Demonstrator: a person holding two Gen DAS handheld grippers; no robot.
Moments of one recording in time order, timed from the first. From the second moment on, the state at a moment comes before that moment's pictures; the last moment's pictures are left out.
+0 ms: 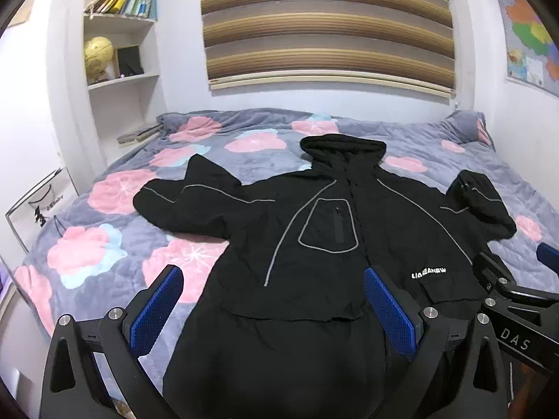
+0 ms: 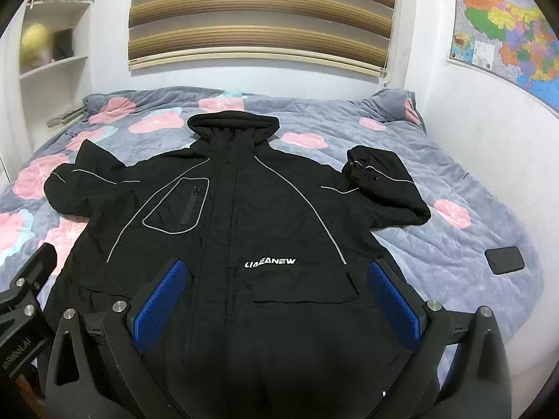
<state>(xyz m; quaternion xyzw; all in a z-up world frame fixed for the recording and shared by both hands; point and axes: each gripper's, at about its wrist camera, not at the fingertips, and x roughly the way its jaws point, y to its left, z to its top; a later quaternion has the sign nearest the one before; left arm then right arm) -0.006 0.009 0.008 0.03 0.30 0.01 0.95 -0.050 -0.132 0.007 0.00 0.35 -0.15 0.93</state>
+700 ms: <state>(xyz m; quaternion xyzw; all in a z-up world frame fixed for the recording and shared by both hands) 0.008 0.019 -0.009 0.00 0.33 0.01 0.94 -0.046 -0.131 0.002 0.00 0.36 -0.15 0.92</state>
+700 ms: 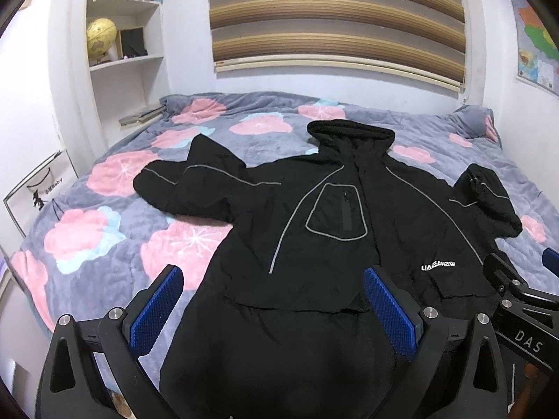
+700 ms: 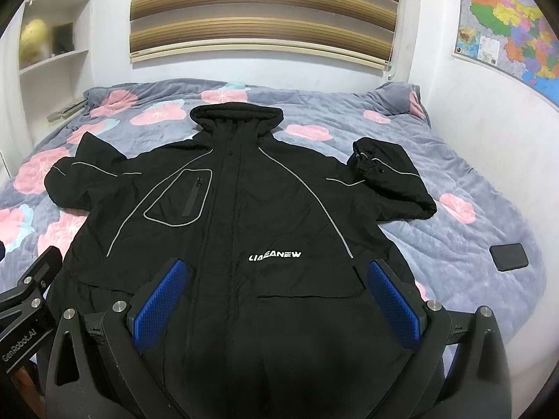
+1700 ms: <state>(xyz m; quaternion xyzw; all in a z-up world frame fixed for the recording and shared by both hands) 0.027 0.030 -0.035 0.00 0.36 0.02 0.93 -0.023 -0.129 -0.014 0.00 0.39 -0.14 0.91</state>
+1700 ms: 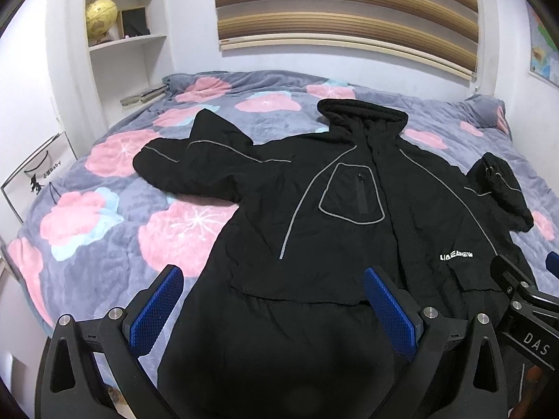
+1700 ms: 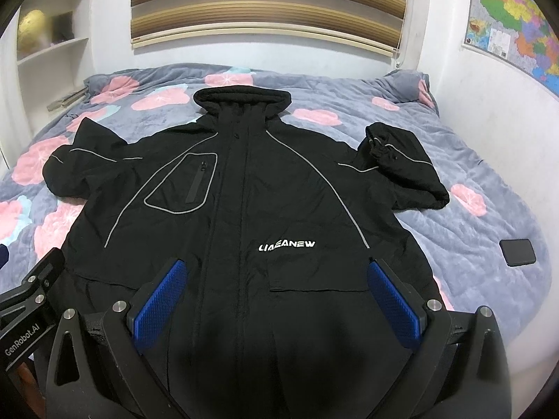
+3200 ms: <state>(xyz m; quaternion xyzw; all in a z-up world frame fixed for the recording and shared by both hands) 0.155 -0.181 -0.034 0.13 0.35 -0.10 0.92 0.186 -0.423 -0.101 0.04 0.44 -0.18 0.88</state>
